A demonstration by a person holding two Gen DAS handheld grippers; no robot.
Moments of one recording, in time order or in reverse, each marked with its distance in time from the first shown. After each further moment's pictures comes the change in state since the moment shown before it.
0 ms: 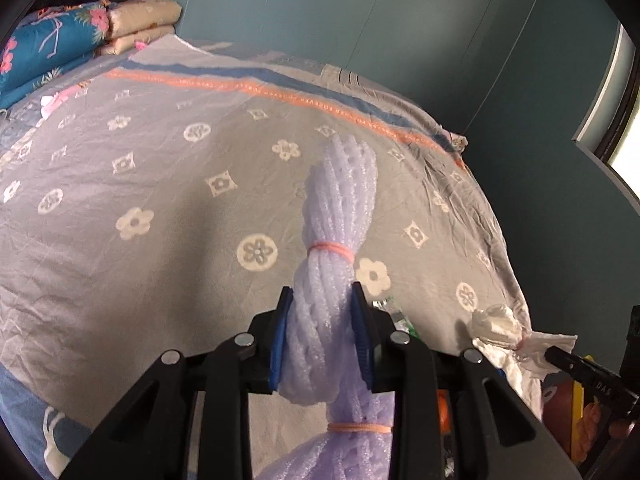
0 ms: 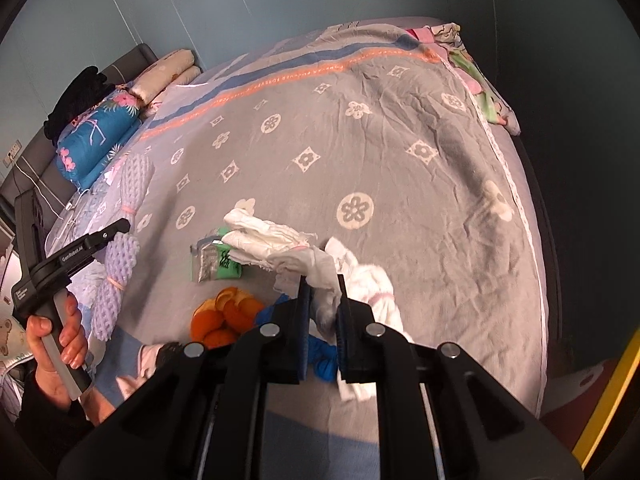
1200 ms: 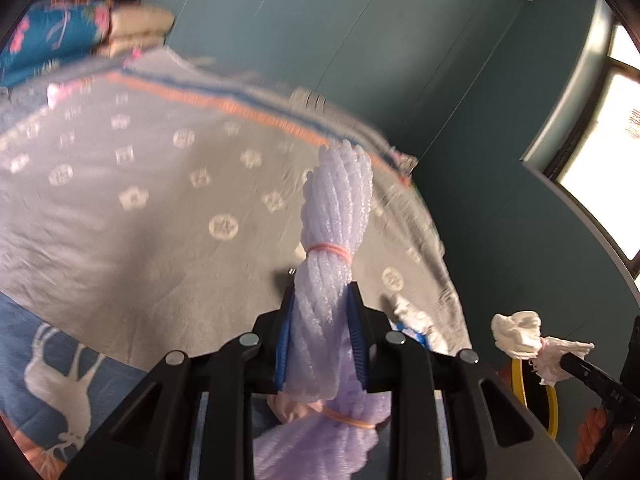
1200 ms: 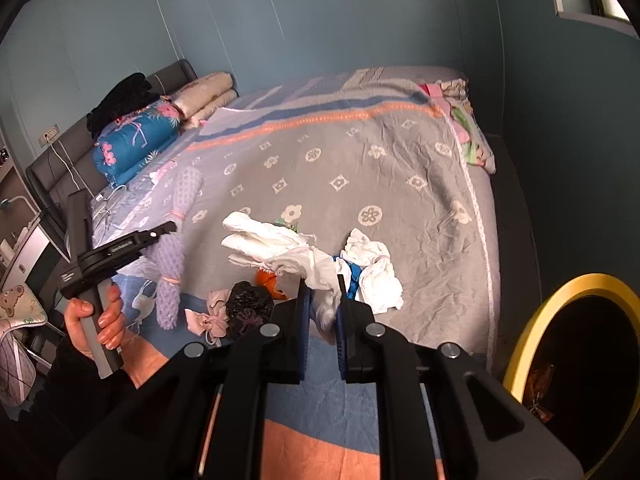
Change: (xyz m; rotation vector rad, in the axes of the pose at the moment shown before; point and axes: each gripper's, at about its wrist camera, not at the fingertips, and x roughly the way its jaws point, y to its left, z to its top) left arm -0.105 -0.028 -0.059 -0.035 -0.126 -0.150; right arm -0.161 0.018 -0.061 -0.106 -0.148 0.052
